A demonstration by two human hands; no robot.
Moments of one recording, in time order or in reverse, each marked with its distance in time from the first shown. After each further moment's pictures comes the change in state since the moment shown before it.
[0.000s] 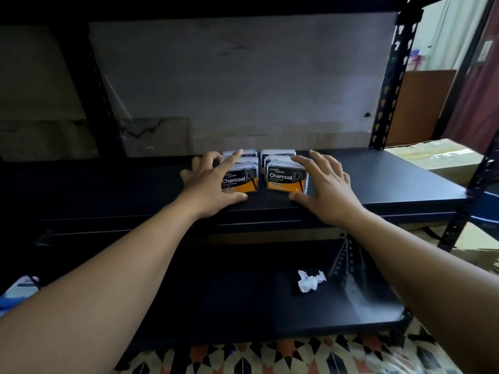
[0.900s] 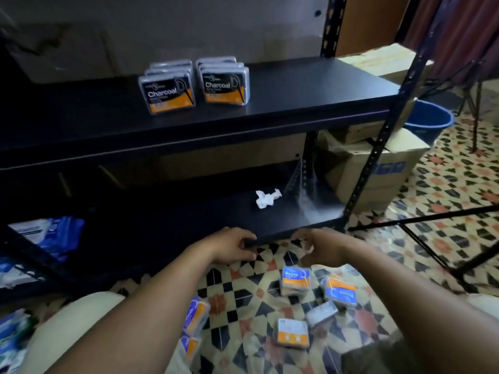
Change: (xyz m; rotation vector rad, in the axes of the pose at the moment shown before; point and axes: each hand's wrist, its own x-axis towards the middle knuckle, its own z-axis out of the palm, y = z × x) left_hand -0.177 0.082 0.177 -0.282 -1.032 0.023; right_hand -0.243 0.080 0.062 0.063 -0.918 0.356
